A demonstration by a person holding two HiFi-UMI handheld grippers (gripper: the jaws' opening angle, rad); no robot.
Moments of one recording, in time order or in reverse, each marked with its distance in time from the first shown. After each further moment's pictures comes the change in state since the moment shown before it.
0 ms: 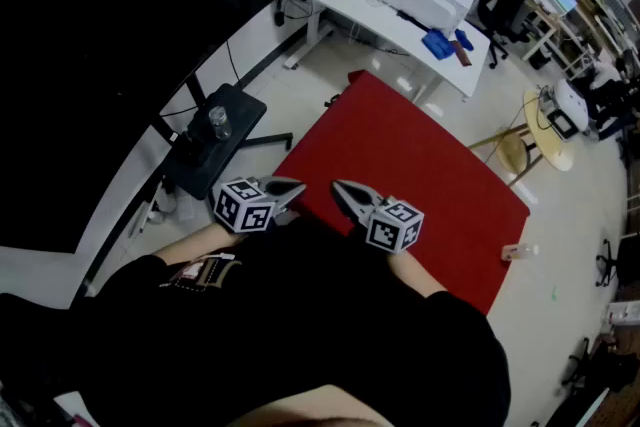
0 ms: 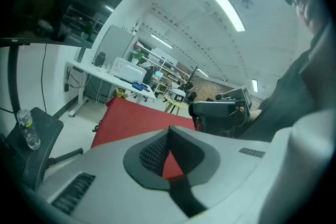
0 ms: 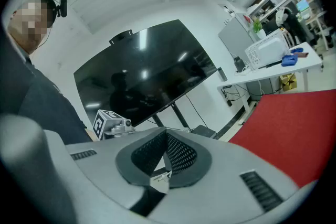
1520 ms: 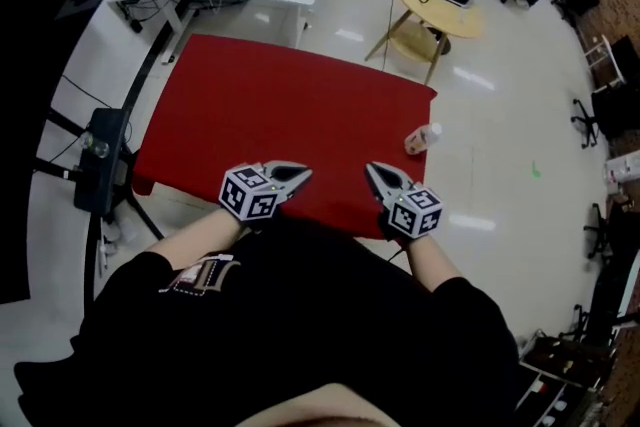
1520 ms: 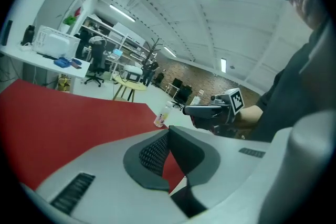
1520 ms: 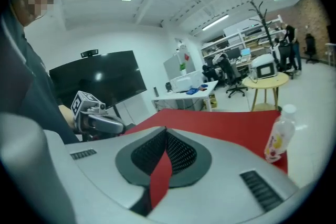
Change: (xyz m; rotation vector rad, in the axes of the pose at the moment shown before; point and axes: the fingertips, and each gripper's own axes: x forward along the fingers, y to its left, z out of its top) left arm 0.355 -0.351 -0.074 0.166 0.204 -0.348; right arm -0.545 -0.186 -0.078 -0.025 -0.124 -0.604
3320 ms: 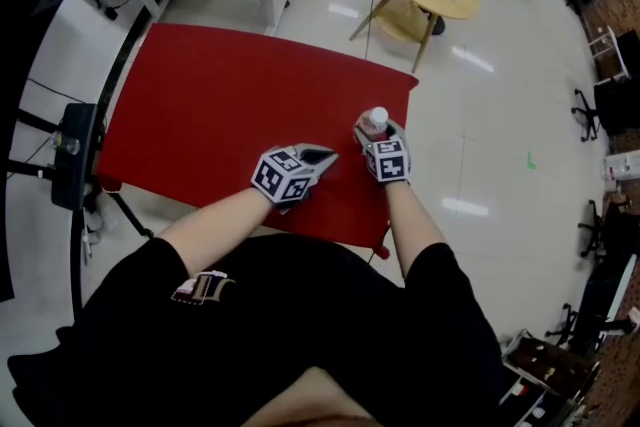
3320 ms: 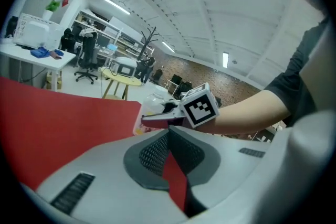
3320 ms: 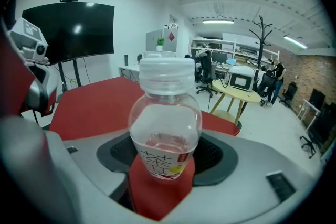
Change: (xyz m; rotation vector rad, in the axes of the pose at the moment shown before) left arm 0.211 0.005 0.008 0.022 0.031 -0.013; right arm 0.064 -0.256 -0.033 -0.271 0.221 -0.390
